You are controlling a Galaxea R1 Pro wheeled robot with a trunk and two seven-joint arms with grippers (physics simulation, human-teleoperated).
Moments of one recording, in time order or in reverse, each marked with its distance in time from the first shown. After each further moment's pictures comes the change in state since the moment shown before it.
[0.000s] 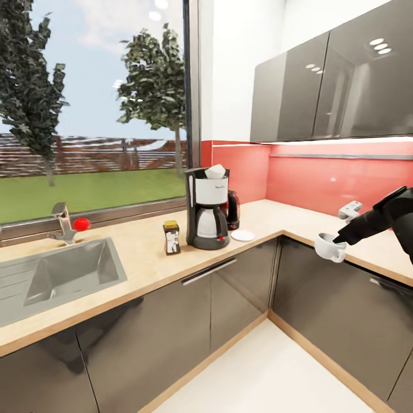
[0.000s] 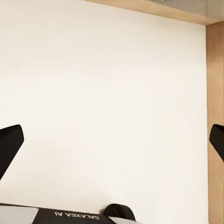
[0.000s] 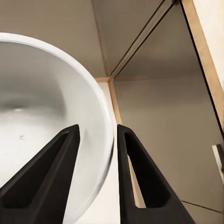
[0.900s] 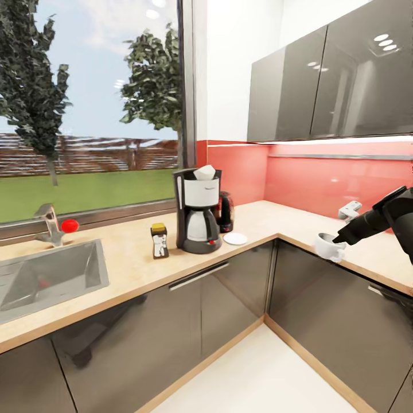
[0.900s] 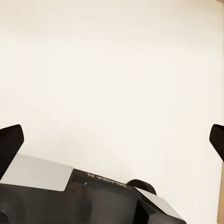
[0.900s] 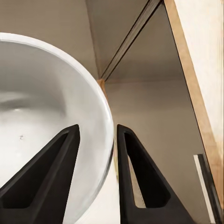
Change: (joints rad) left arm 0.127 0.015 0.007 0.000 0.006 -0.034 0.002; right arm 0.000 0.001 0.000 0.001 -0.001 0.000 0.001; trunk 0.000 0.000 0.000
